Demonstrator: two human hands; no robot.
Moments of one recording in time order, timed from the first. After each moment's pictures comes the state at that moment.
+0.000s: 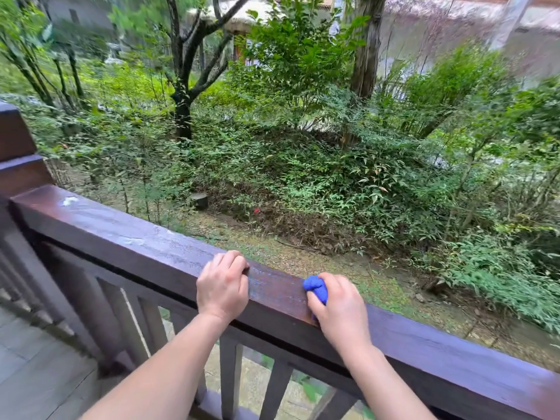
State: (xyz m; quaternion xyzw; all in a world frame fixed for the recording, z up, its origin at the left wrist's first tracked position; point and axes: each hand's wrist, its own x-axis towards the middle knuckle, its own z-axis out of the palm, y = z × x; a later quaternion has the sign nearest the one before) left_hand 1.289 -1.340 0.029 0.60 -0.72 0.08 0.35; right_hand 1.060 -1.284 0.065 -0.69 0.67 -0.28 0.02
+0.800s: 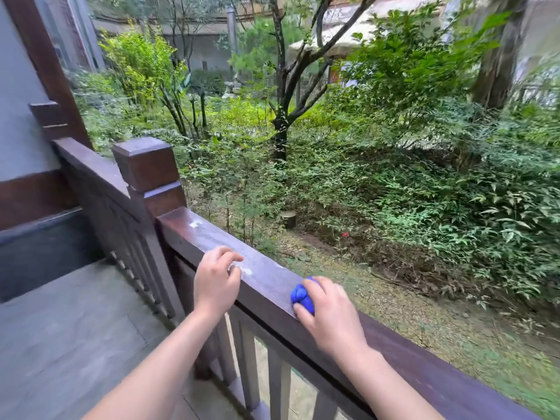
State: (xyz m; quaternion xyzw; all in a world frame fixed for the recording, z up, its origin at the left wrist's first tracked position) left_hand 1.507 -1.381 0.056 0.70 -0.56 0.03 0.44; right_hand 1.260 -1.382 0.066 -0.84 0.48 -0.24 0.06
